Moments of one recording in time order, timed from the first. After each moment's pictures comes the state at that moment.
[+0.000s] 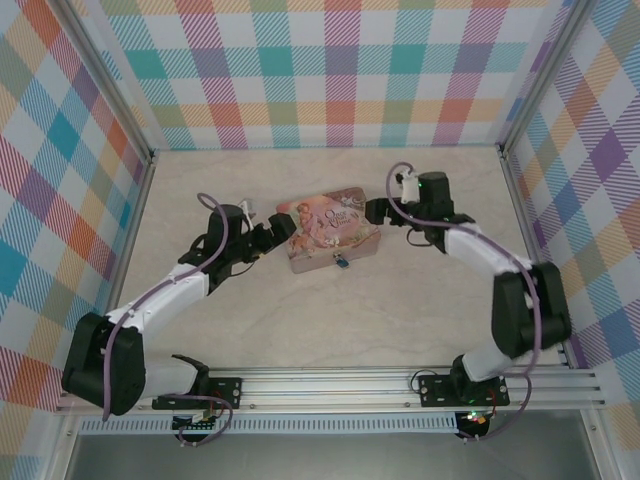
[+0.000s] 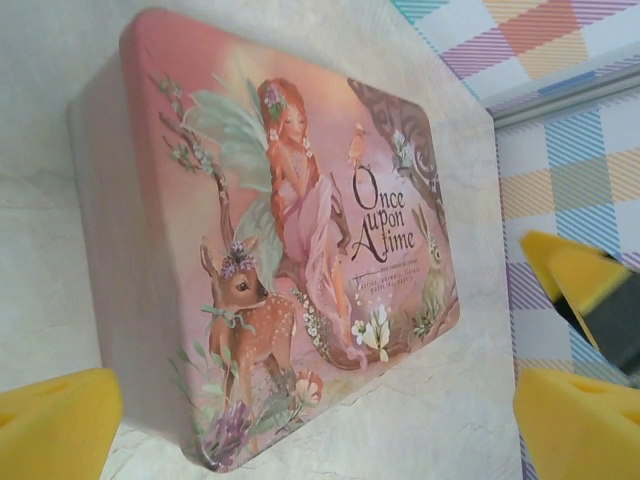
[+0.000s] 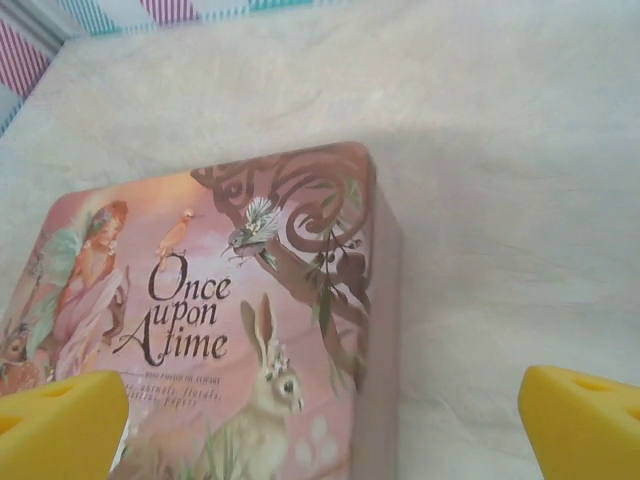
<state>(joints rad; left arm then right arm) -0.37 1.26 0.75 -0.04 0.29 -0.86 0.27 1.48 0.93 -0.04 -0.32 0.21</state>
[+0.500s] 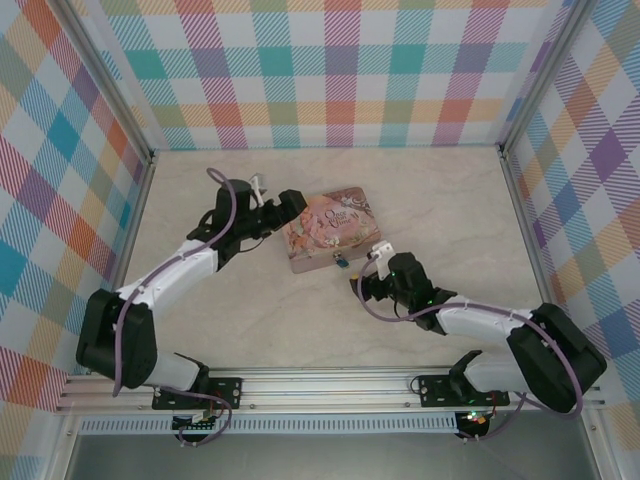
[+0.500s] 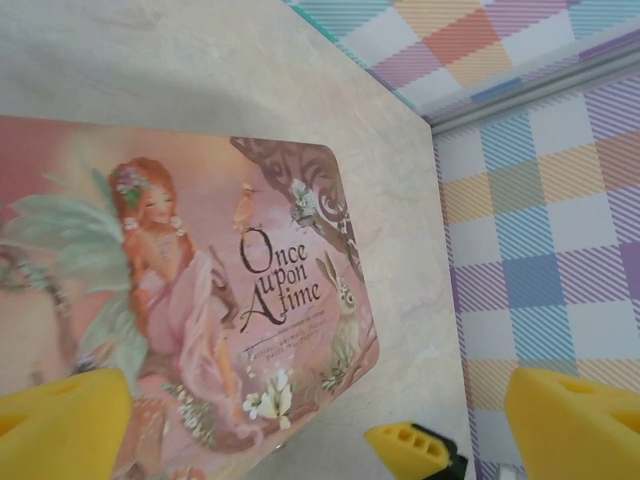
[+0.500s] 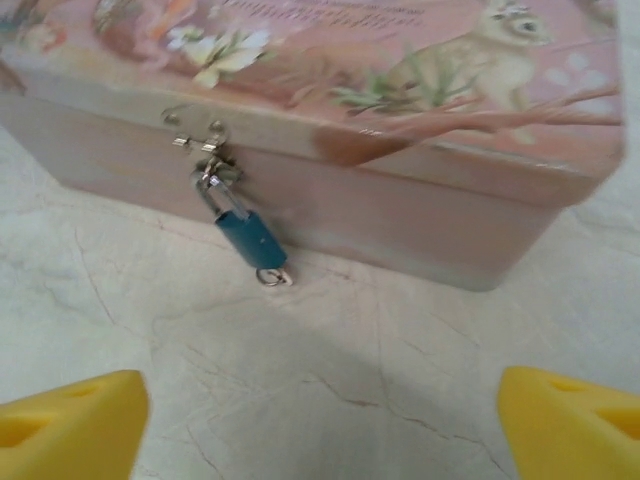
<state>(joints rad) -0.39 1.44 0.98 -0.03 0.37 -0.86 0.68 1.27 0.38 0.31 0.07 0.07</state>
